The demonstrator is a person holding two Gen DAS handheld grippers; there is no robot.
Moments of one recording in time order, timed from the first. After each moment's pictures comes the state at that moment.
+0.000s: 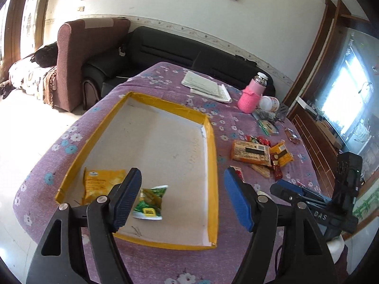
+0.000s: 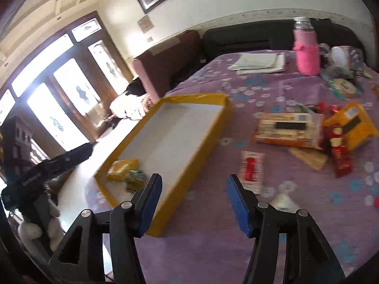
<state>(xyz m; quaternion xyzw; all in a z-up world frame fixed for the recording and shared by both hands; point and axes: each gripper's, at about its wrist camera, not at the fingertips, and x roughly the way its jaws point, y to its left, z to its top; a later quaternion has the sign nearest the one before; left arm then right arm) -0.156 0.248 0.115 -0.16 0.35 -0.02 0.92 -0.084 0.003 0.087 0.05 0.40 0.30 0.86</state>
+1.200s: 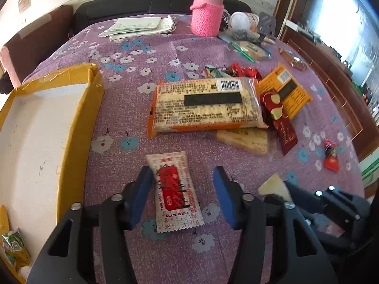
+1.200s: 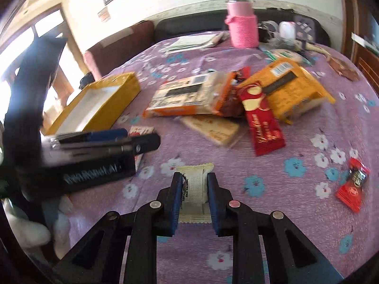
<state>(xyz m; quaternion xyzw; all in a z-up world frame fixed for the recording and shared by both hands) -0.010 0.065 0.019 -0.01 0.47 -0.07 0.88 -0.044 -0.077 0.014 0.02 0.44 0.19 0.88</state>
